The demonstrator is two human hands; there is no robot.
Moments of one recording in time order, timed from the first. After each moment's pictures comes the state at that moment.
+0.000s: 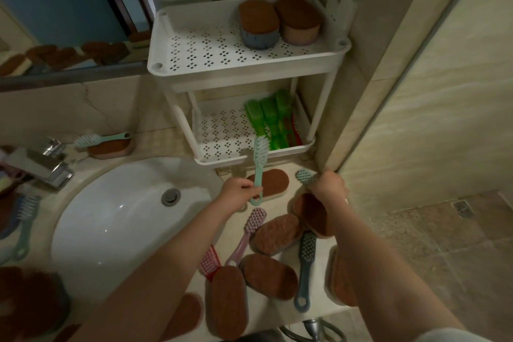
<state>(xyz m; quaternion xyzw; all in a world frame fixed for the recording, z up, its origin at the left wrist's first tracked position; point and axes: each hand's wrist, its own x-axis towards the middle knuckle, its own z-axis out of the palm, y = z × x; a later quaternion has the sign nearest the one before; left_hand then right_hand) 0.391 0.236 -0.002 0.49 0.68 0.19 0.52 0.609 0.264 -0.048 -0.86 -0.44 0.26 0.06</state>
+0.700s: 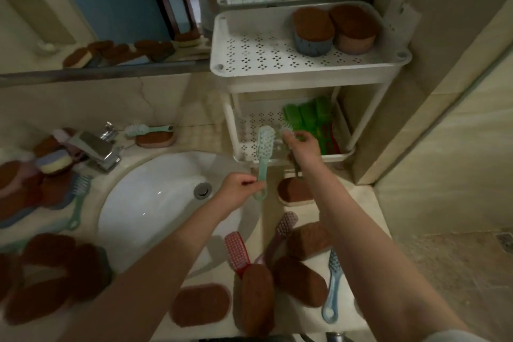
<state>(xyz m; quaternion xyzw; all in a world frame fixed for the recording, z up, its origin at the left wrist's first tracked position) 0.327 0.216 0.036 0.47 0.66 0.30 0.51 0.476 0.309 0.031 -0.64 -0.41 0.51 0.39</state>
